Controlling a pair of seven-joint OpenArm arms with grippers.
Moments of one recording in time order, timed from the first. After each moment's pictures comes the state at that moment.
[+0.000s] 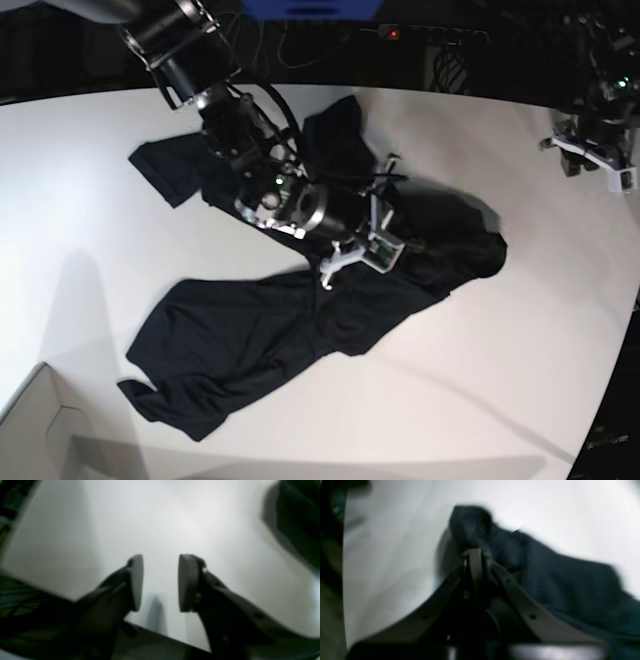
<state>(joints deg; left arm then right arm) 22.7 -14.5 -31.0 98.7 -23.9 -12.8 40.5 8.0 -0.1 -27.2 82.8 -1.6 34.3 -14.7</state>
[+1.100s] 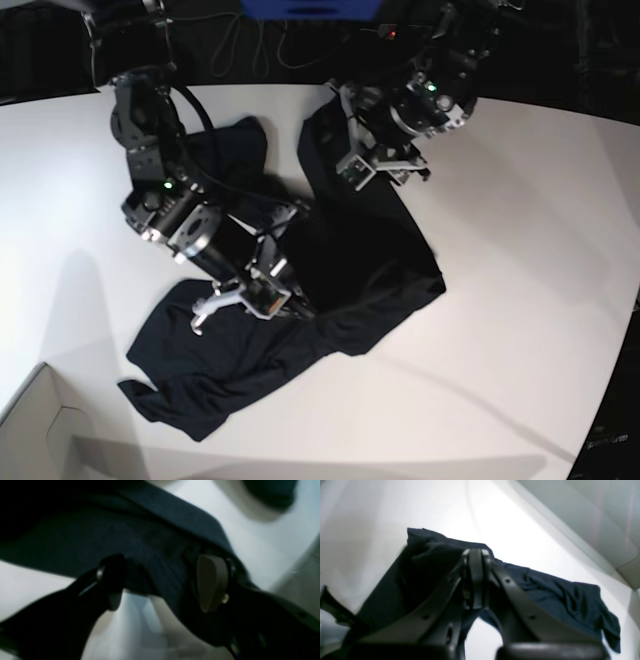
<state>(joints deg) 14.7 -8.1 18.6 96.6 1.1 -23.6 38.1 4.0 8.0 -11.4 104.1 -1.5 34.5 -23.4</state>
